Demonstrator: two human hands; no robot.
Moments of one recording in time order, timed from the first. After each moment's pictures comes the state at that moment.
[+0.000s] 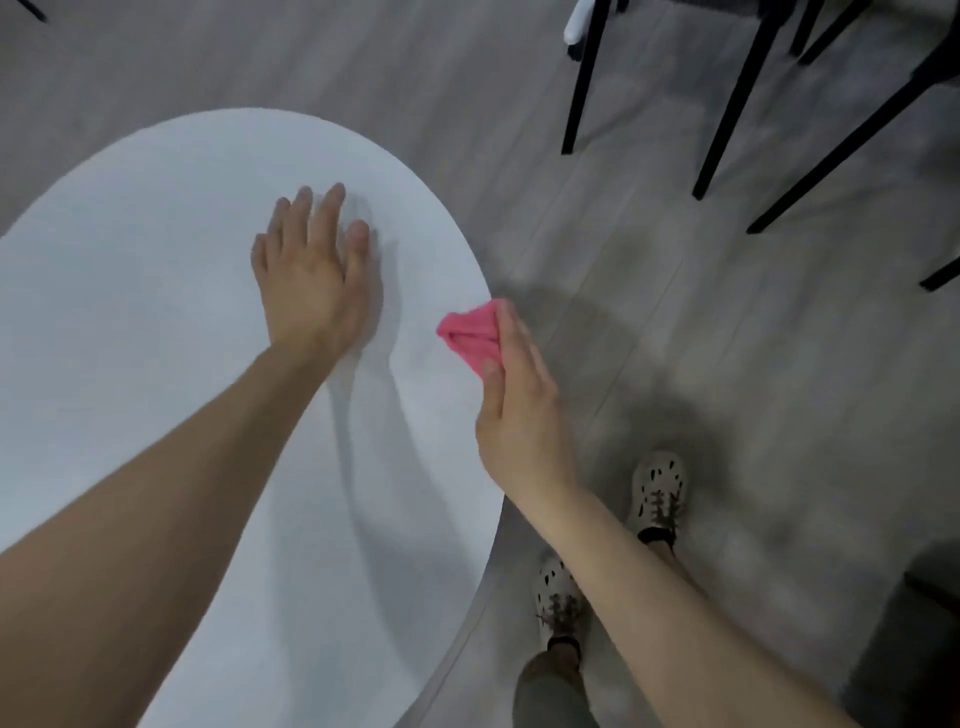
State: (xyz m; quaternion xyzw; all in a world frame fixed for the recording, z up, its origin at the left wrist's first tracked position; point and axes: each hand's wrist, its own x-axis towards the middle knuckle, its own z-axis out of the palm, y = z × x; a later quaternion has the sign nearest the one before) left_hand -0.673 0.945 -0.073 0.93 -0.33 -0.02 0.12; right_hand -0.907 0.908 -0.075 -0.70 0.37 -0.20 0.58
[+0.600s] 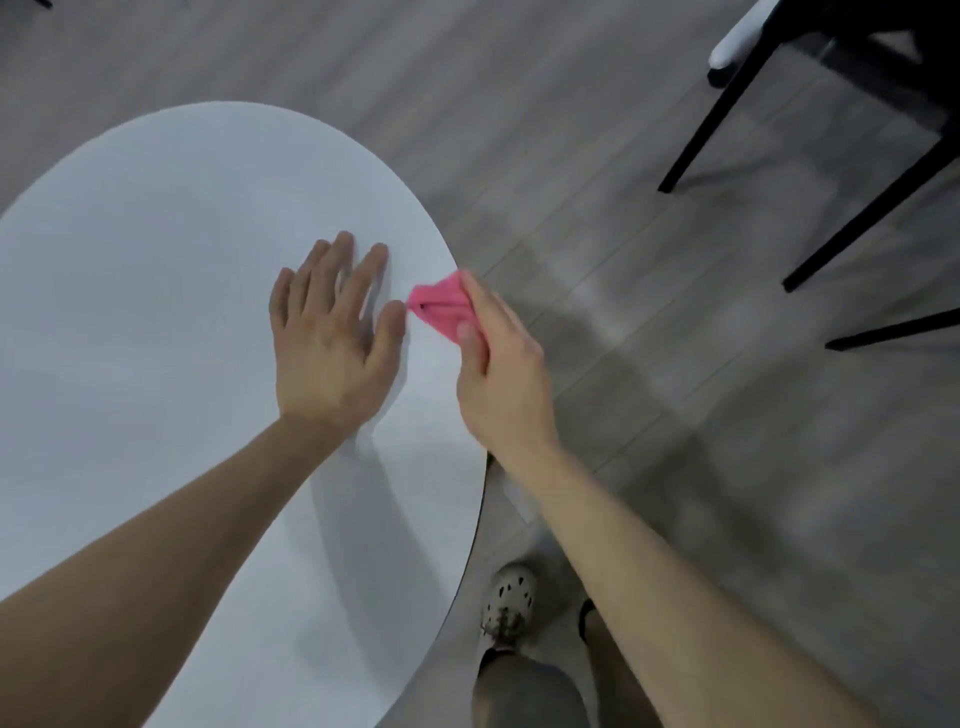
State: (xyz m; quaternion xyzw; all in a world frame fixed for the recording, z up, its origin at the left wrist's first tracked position) left_hand -0.680 0.927 -0.091 0.95 -0.28 0.06 0.08; right_hand -0.792 0.781 -0.091 -0.76 0.21 -0.12 0.60
